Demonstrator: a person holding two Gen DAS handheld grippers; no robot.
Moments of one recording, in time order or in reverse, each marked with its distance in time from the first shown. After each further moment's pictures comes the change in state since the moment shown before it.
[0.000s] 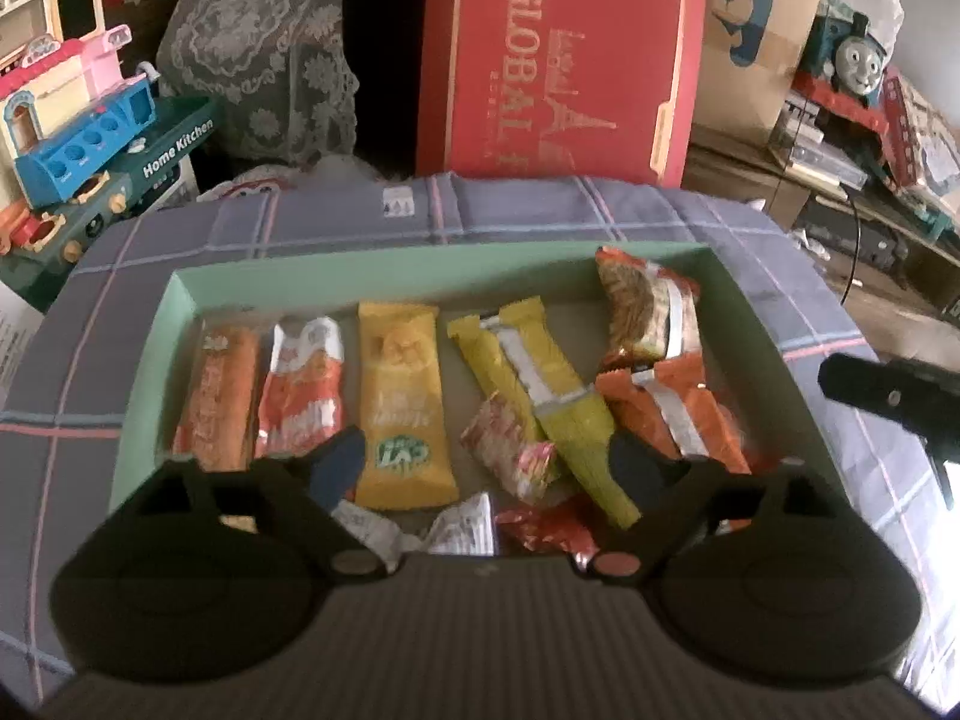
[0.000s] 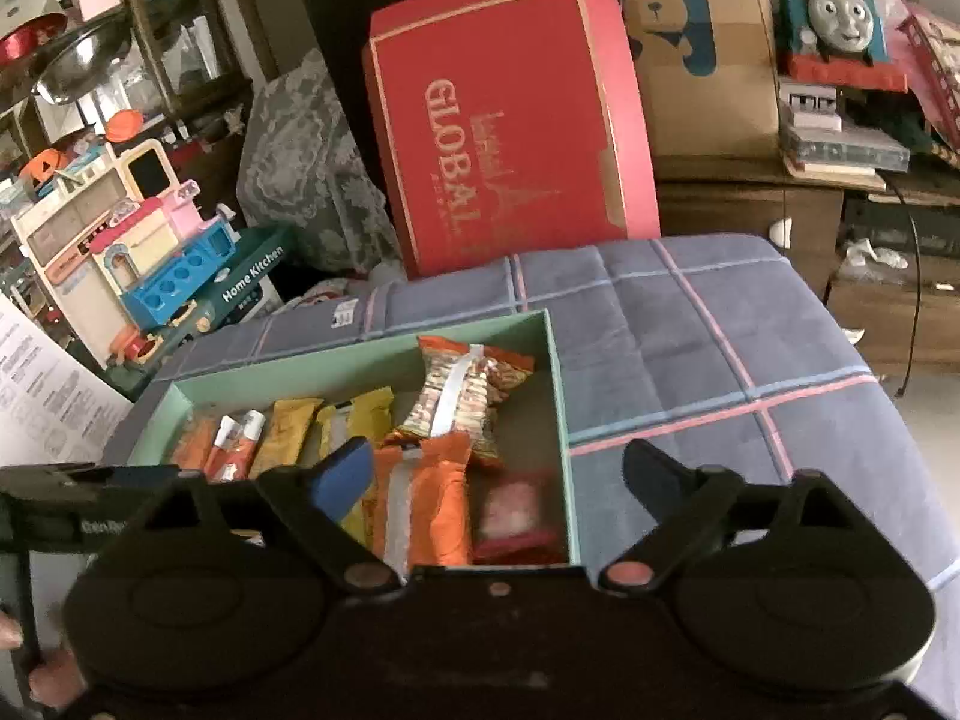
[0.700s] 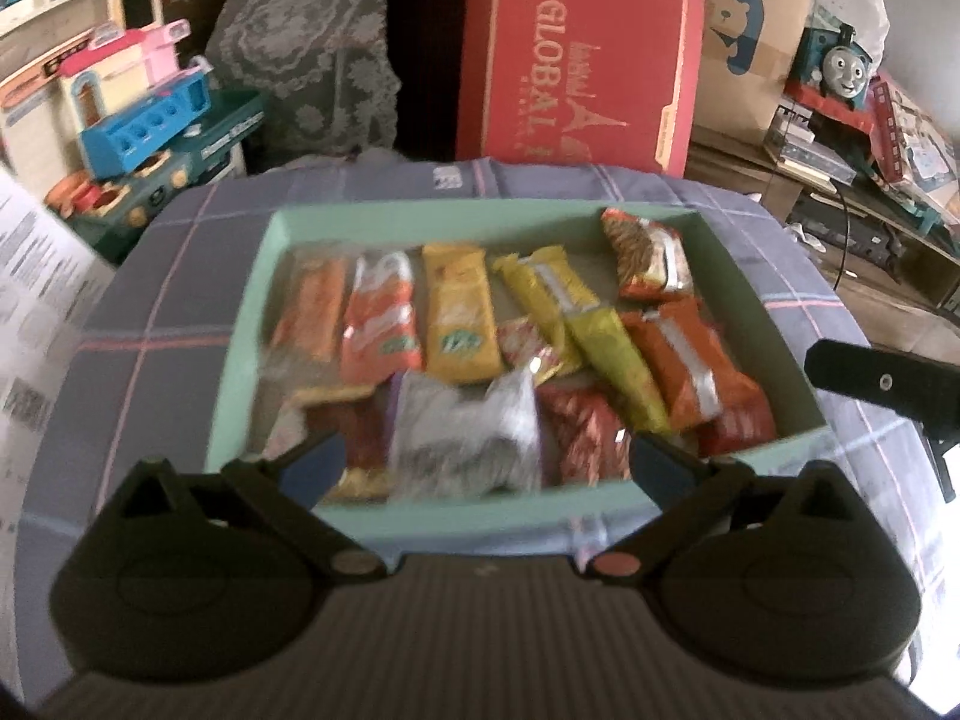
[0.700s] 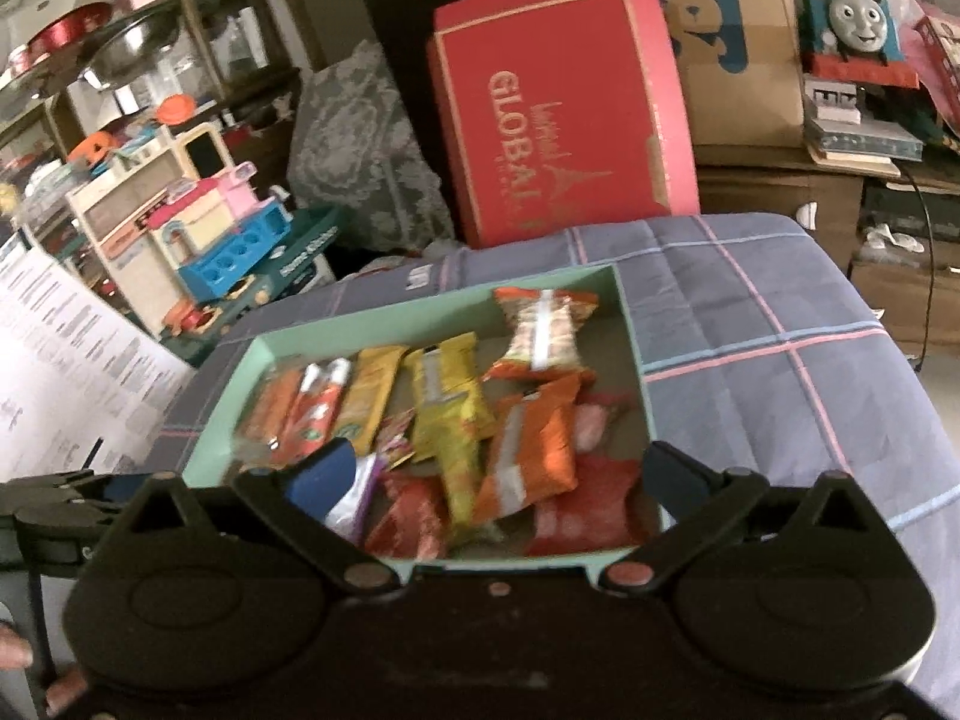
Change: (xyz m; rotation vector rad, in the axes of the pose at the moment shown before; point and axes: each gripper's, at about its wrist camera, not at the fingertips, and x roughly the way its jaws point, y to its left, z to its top) left arm -0.092 0.025 -0.070 -0.028 -0.027 0.029; right arm -0.061 0.043 -0.039 -0.021 0.021 0.074
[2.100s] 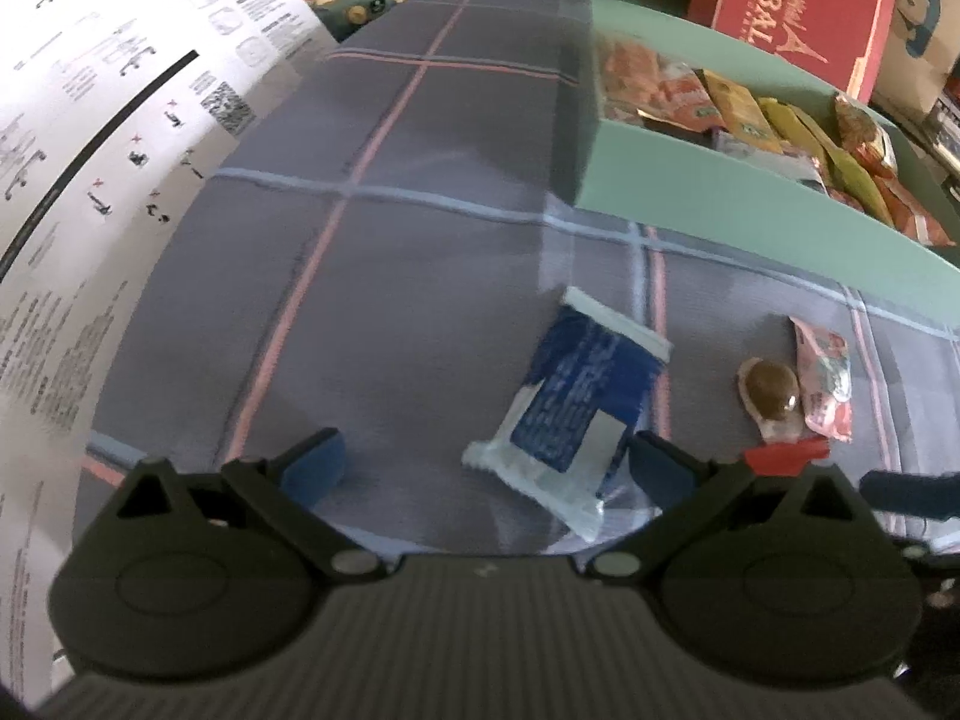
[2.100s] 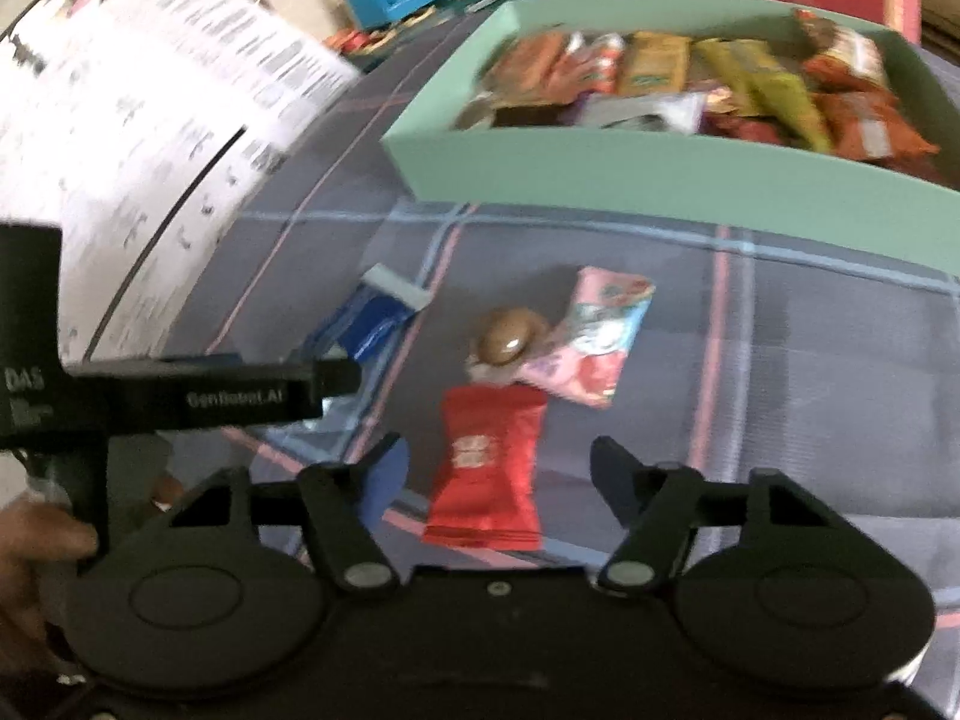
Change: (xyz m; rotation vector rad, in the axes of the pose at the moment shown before) left arm -0.022 0.135 -0.159 -0.241 0.146 0.174; right arm 0.030 0.159 -0.143 -0.229 0.399 0.186
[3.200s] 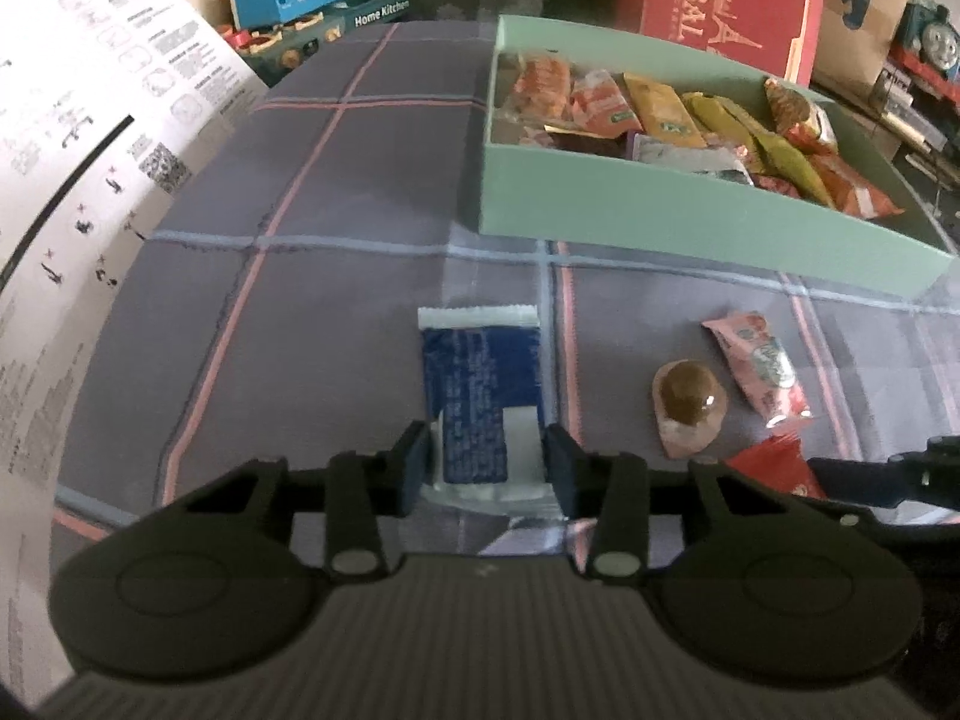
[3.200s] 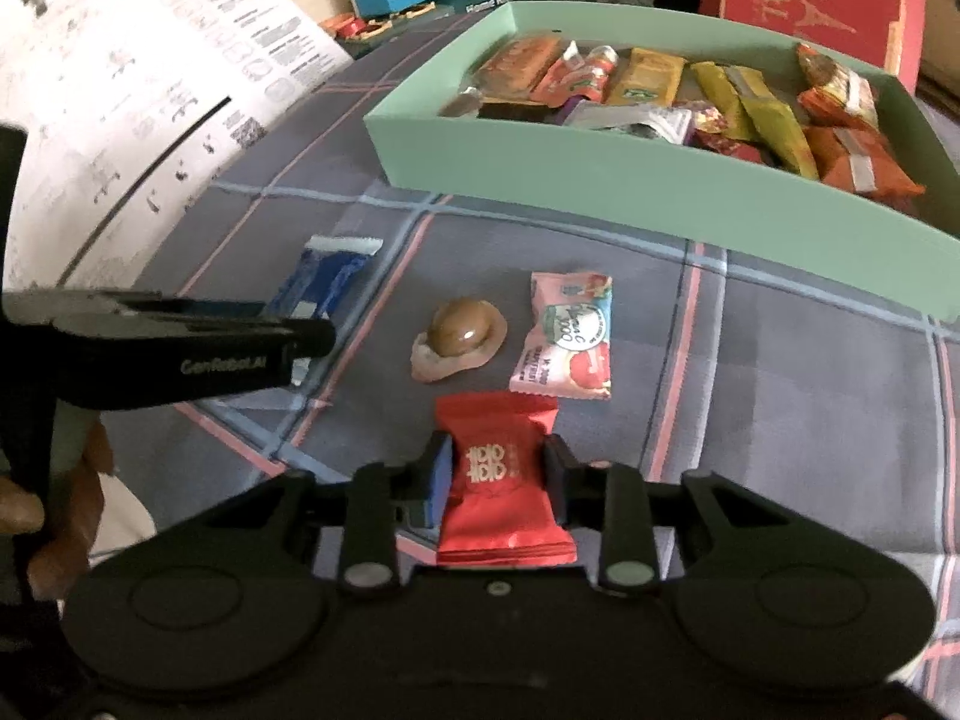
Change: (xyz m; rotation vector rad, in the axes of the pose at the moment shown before) left arm -0.004 -0.036 0.002 0.107 -0.050 -0.050; right arm -0.003 -0.008 -0.013 -0.062 -0.041 -0.095
